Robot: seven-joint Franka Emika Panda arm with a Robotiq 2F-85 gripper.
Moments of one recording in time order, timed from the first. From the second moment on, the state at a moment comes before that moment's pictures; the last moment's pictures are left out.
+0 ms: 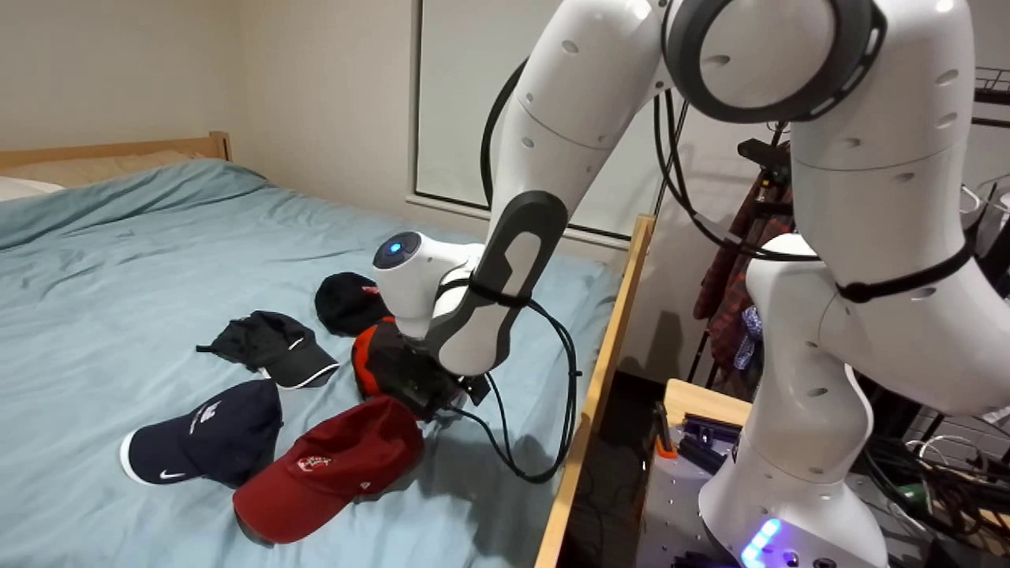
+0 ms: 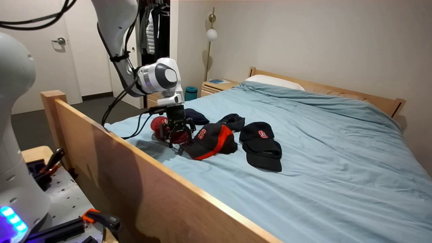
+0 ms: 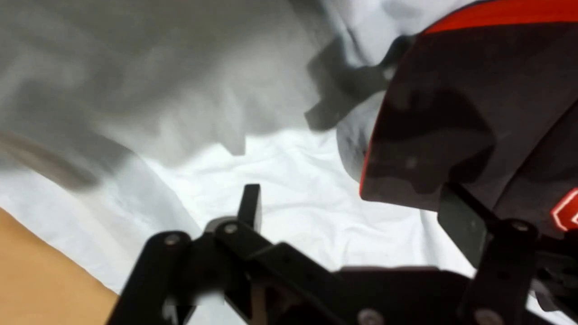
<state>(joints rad) 0.72 0.52 -0.61 -2.32 -0.25 2.59 2.19</state>
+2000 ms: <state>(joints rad) 0.99 0.65 -0.87 -2.42 -0.42 3.06 2.50</state>
